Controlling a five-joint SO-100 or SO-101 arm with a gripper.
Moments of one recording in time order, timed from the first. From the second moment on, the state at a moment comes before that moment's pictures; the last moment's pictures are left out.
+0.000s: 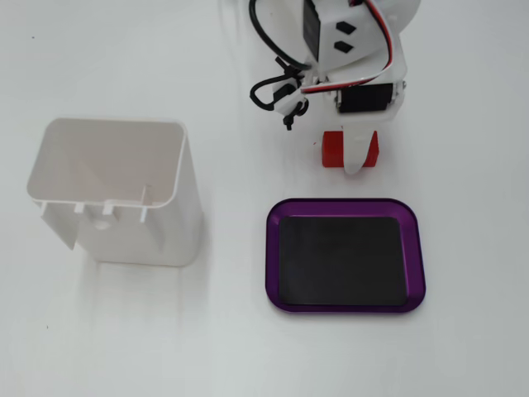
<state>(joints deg) -12.7 74.2 83.1 68.8 8.5</state>
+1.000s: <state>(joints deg) -12.9 97.9 83.0 67.0 2.4</state>
